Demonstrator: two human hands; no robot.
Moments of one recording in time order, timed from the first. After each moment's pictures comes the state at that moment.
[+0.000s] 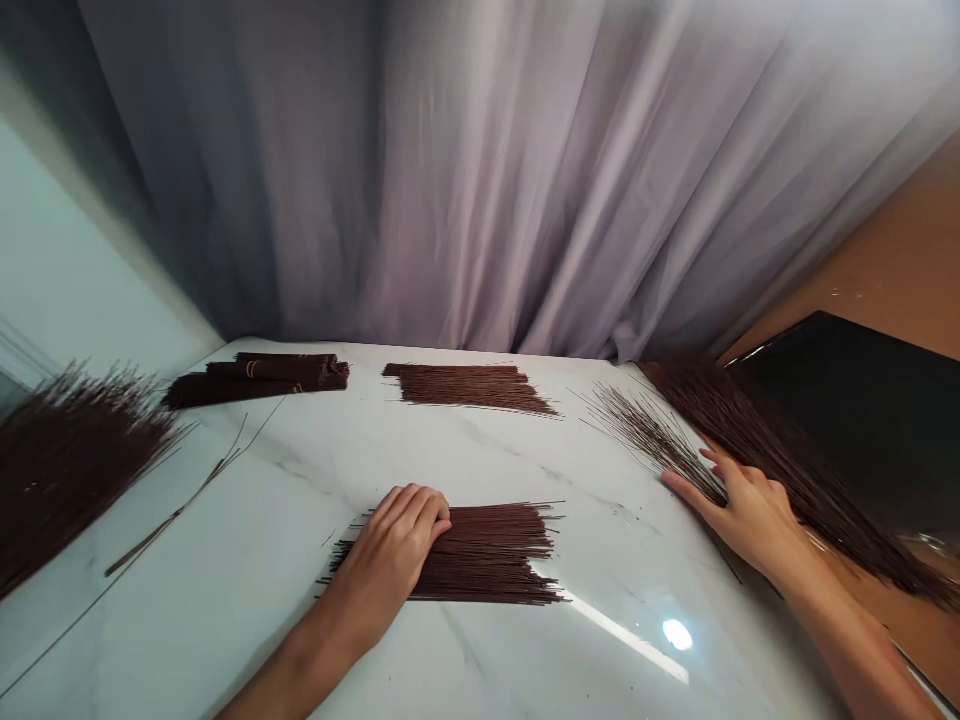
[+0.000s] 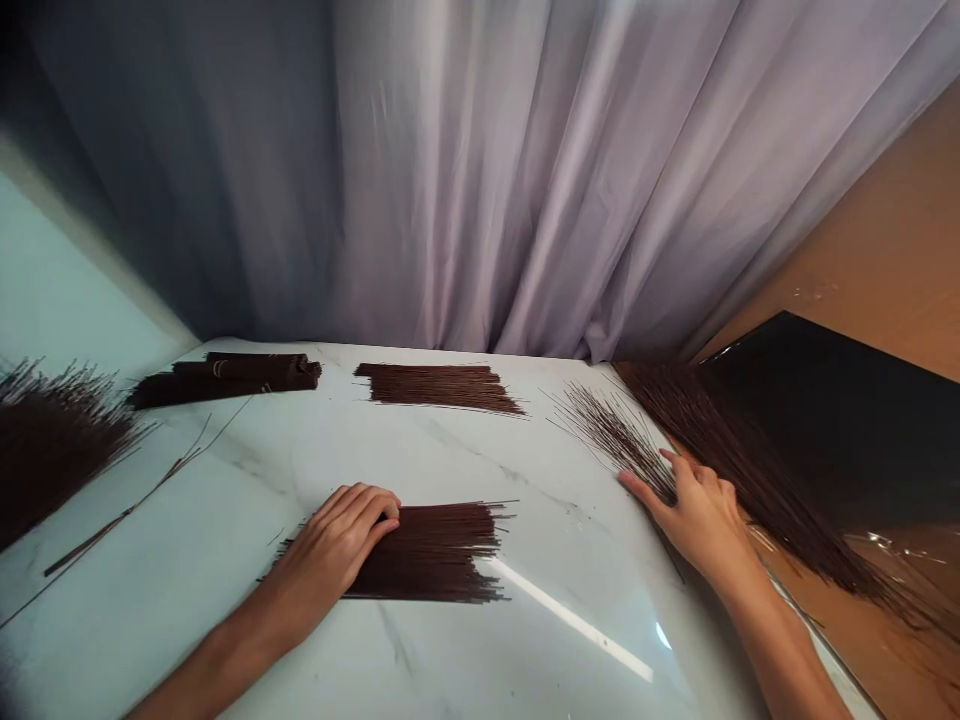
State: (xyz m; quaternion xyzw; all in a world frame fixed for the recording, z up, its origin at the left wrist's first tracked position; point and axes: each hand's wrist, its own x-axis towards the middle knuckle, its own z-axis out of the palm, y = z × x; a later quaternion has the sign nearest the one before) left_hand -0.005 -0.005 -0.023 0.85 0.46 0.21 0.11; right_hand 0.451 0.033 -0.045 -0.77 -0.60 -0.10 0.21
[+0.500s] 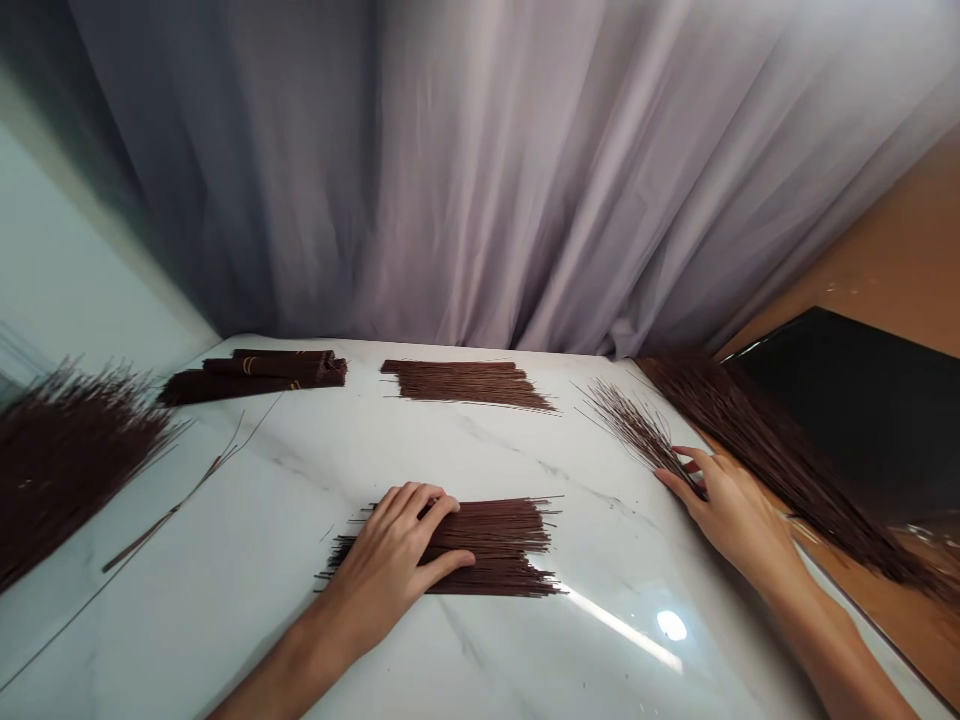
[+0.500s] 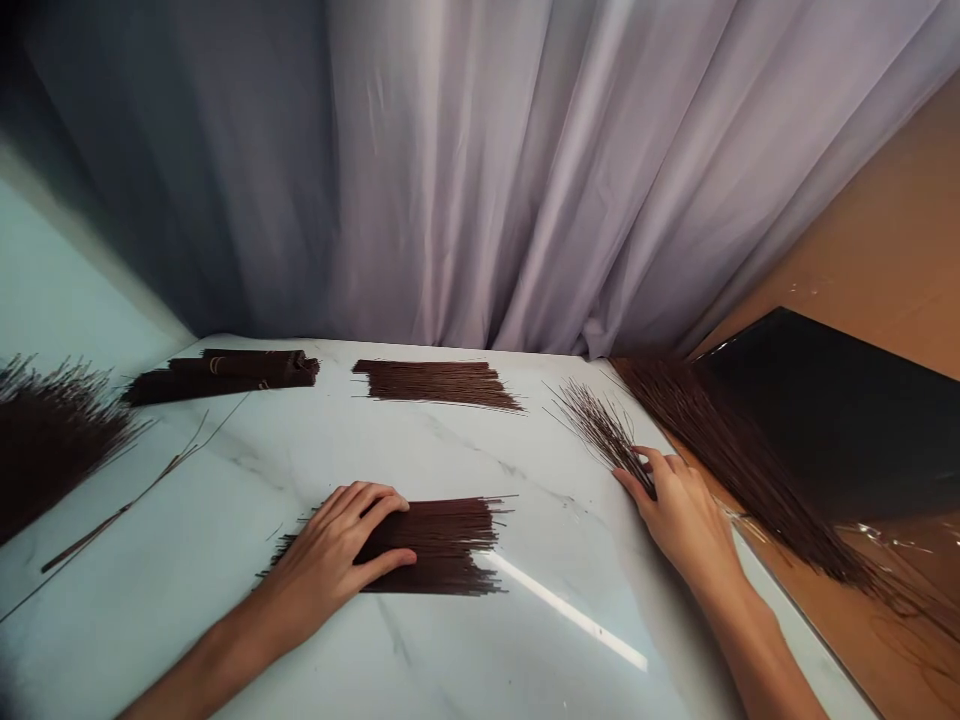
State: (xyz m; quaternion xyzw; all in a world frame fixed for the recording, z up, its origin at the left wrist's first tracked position) left_hand -0.005 -0.015 -0.011 0.84 0.47 0.20 0.17; right_hand 0.434 0.030 -0.048 -0.73 -0.65 -0.10 0.18
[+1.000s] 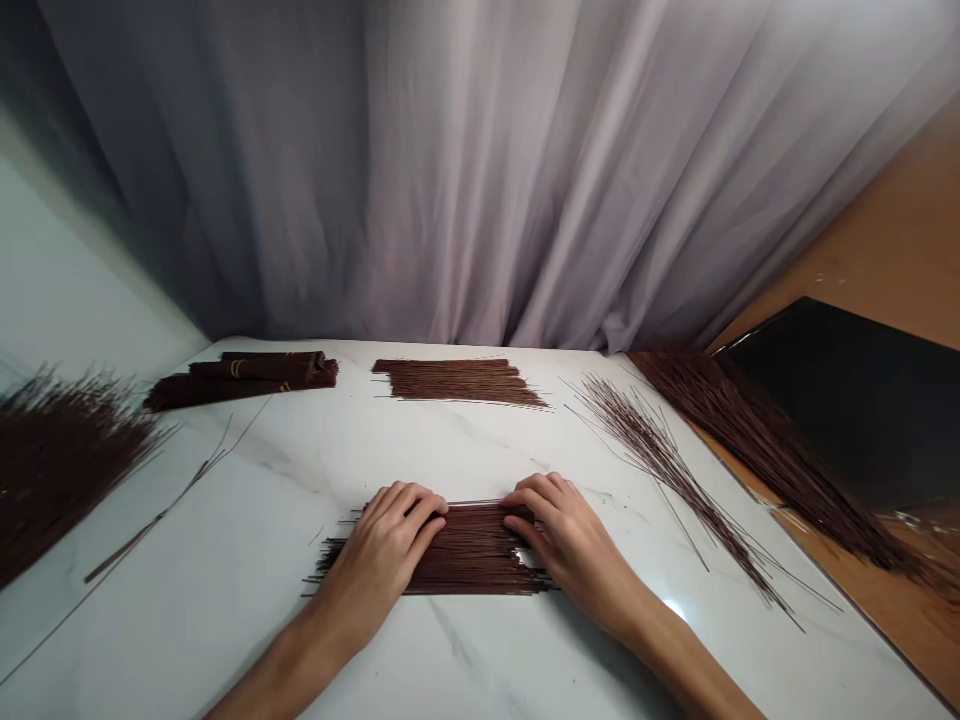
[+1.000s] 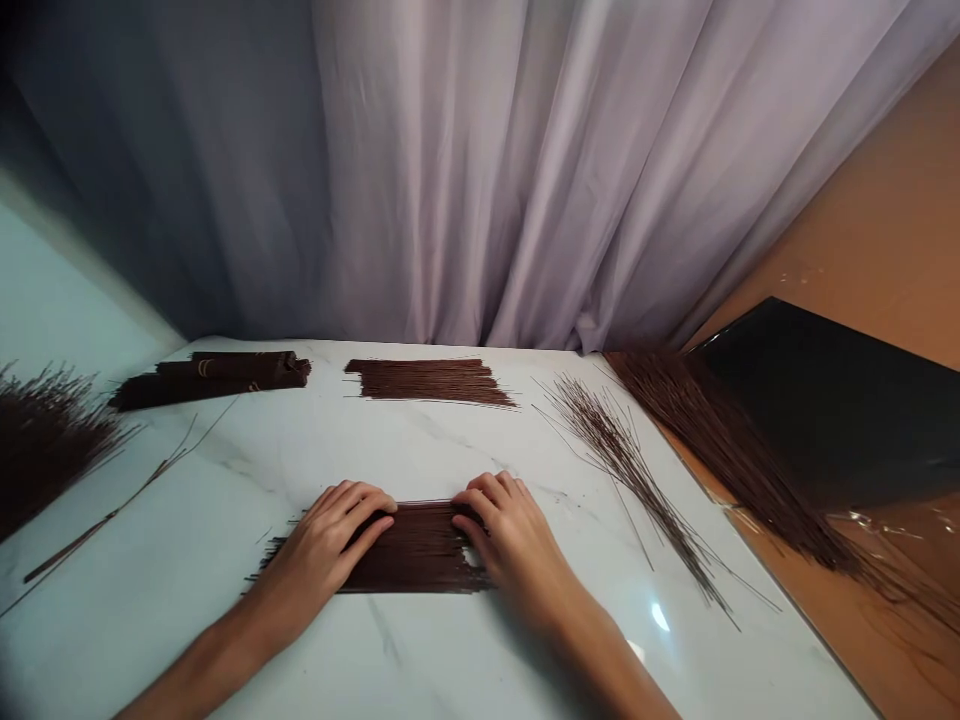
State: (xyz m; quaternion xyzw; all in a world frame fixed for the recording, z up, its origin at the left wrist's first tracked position) left_hand -0.001 -0.010 -0.014 0.84 0.47 0.21 0.17; right_hand 0.254 -0.006 -0.020 -0.46 -0.85 0.11 0.24
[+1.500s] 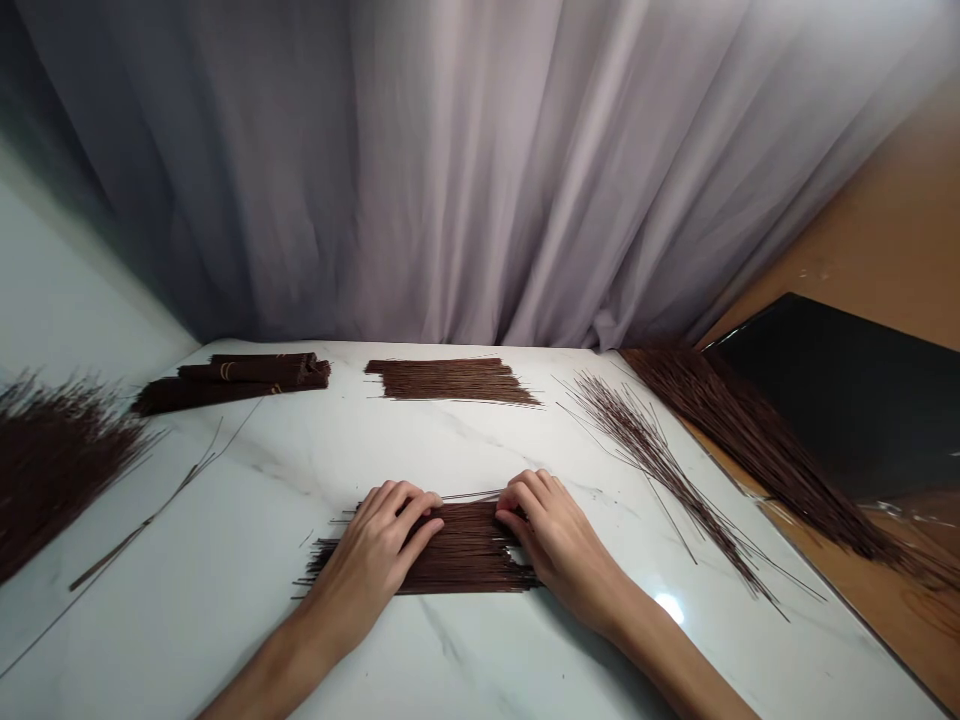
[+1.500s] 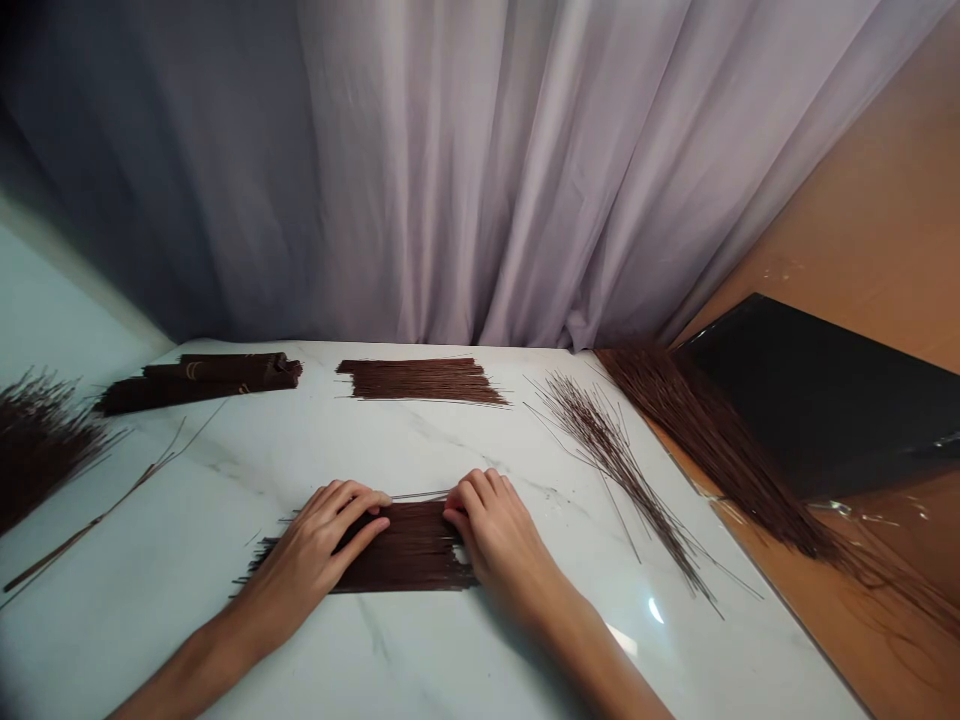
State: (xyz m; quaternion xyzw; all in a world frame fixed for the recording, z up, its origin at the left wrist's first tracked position) left_hand -0.002 -0.010 -0.018 0.84 0.48 0.21 0.18; right_hand 0.250 -0.006 -0.021 -0.47 -0.85 0.09 0.25
